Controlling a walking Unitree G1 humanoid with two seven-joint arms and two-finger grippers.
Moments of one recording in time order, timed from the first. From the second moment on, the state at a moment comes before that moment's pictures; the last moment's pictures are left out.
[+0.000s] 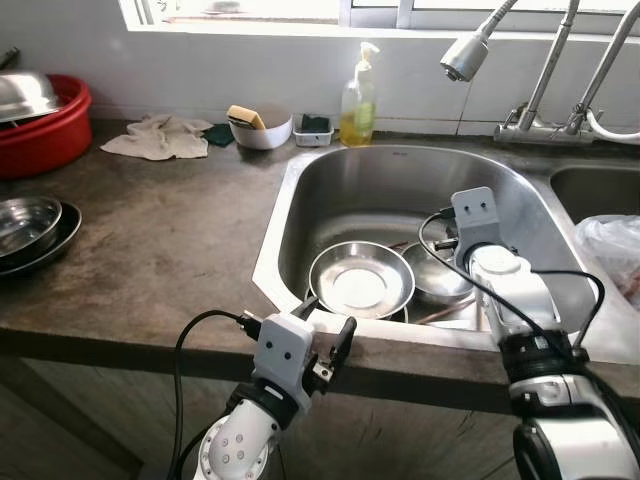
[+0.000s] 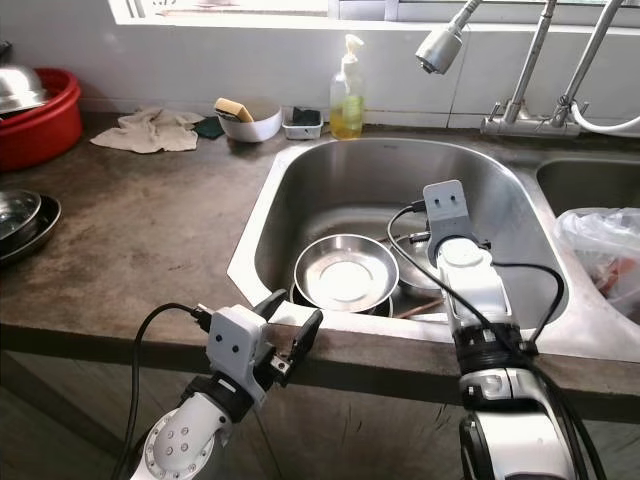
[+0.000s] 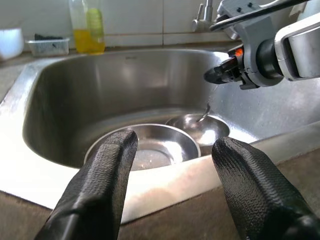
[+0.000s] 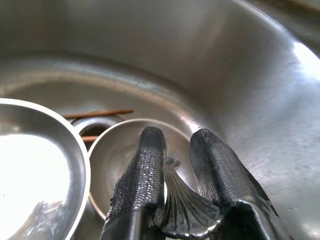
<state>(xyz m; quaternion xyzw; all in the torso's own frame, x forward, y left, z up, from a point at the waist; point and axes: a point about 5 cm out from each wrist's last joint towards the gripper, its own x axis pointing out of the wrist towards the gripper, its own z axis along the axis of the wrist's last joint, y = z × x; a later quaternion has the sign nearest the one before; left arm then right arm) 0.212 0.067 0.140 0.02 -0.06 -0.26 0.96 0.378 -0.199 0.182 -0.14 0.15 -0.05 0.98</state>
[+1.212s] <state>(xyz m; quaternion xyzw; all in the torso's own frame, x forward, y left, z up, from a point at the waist) 0.231 0.071 0.152 0.03 -0.09 -0.24 0.97 0.282 -0.156 0.215 -0.01 -0.11 0.00 0.99</state>
